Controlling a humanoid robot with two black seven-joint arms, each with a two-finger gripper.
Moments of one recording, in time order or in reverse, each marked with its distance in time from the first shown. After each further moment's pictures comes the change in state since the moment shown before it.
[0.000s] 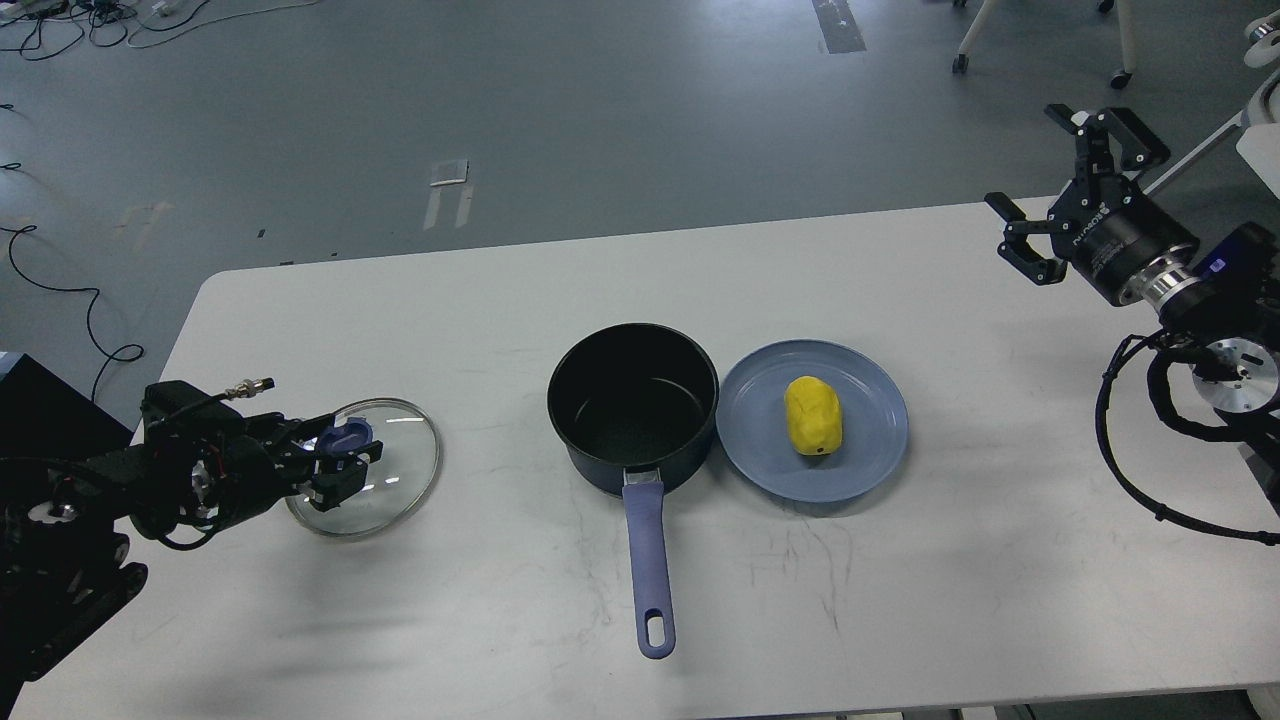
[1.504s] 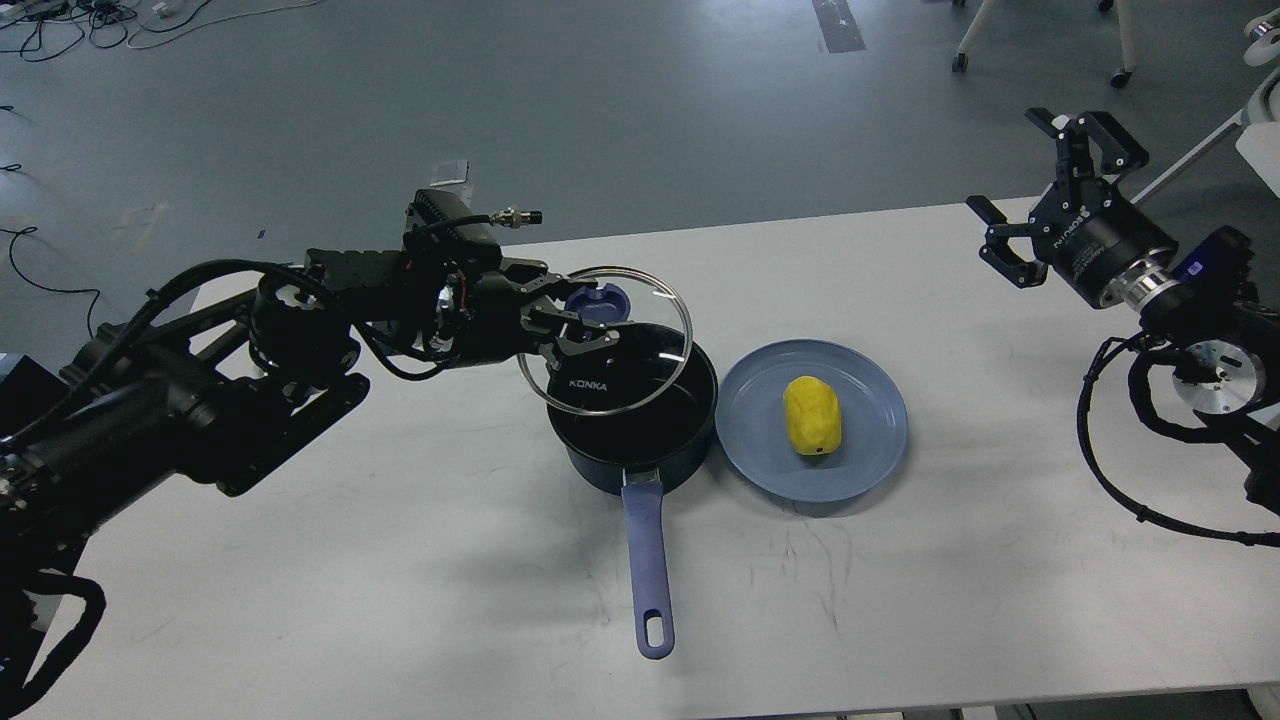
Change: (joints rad) left arm -0.377 -0.237 -0.059 -0.197 0.118 -0.321 0.000; right arm 0.006 0.028 0.000 -0.002 0.000 0.000 0.000
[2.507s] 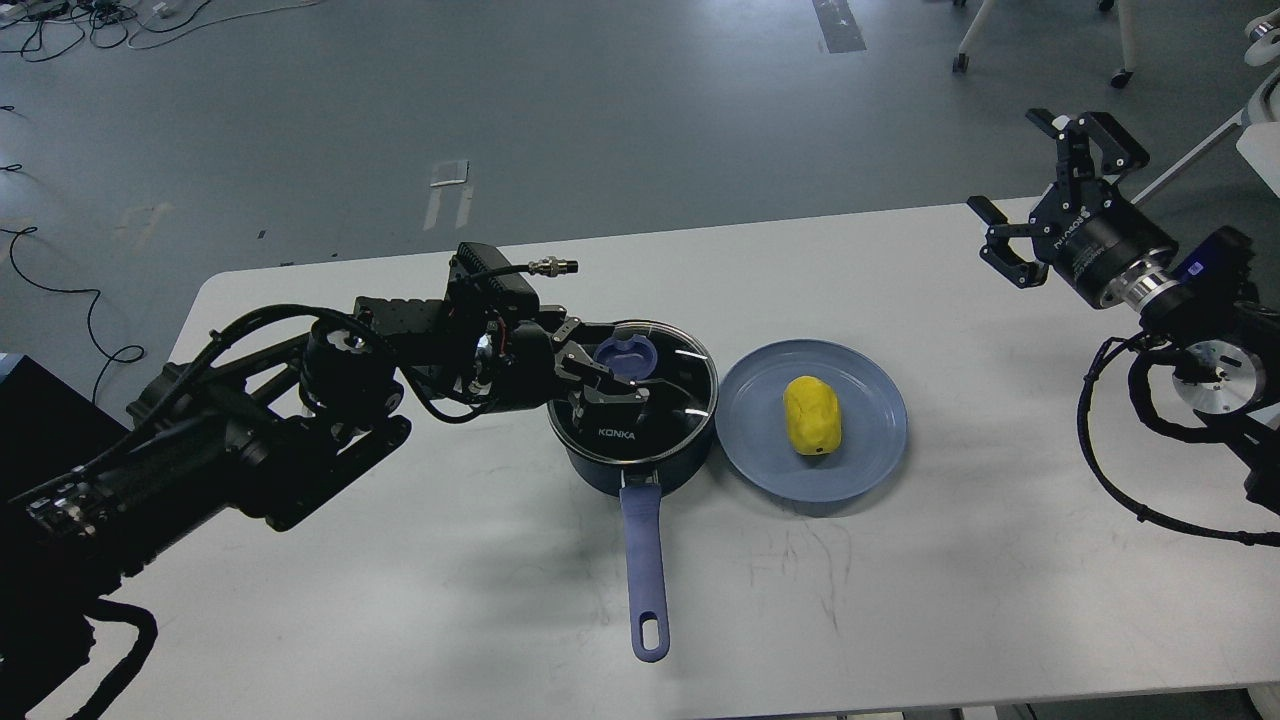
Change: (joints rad) left arm 0.082 -0.166 0.005 0.044 0.013 -0.012 0.000; right arm 0.000 0.001 -0.002 -0.004 -0.001 0.000 0.001
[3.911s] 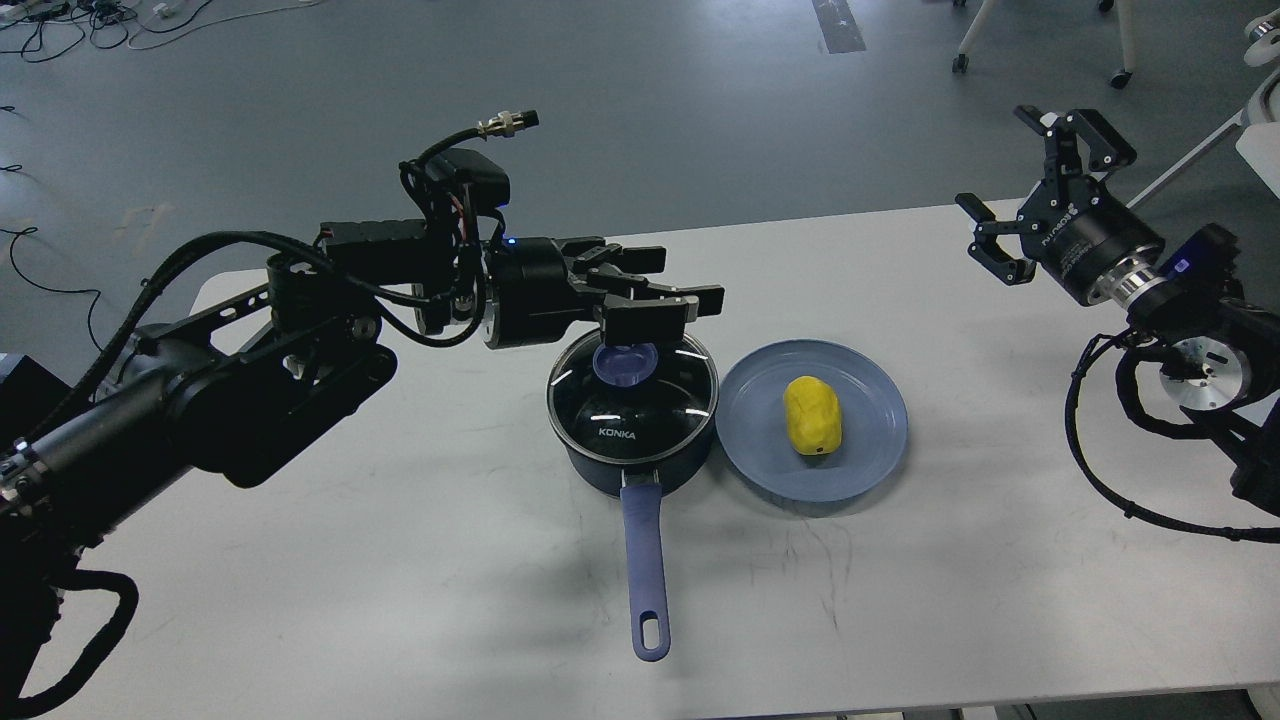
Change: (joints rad) left arm -0.070 0.032 -0.105 -0.140 -0.128 -0.050 0.000; right arm 0.010 0.018 0.000 -0.006 0.000 0.000 -0.001
